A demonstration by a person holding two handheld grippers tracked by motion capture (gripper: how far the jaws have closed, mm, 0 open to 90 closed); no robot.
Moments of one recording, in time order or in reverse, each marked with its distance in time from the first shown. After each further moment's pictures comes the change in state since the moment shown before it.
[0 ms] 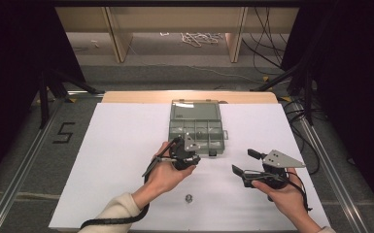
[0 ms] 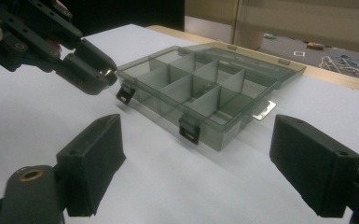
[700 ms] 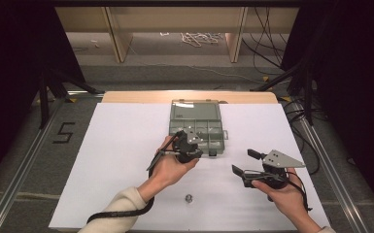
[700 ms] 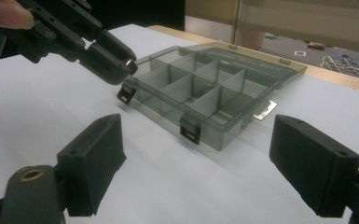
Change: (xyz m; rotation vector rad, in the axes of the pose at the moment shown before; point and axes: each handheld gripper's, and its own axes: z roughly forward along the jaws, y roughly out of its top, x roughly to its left) left arm 0.007 0.013 0.008 -0.015 0.012 -0.022; right arm -0.001 0.000 0.001 -0.011 -0.009 -0.020
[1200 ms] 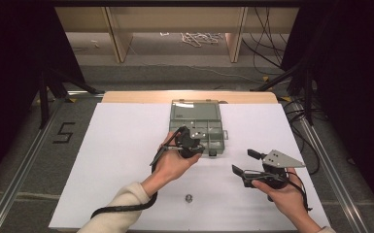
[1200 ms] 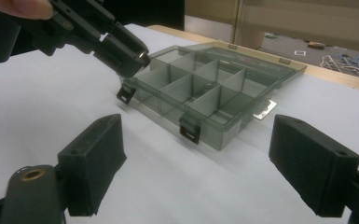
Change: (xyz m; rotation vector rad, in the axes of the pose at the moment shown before) left arm 0.004 0.013 0.007 -0.004 0.009 -0.004; right arm 0.000 0.000 -0.001 0.014 -0.007 -0.001
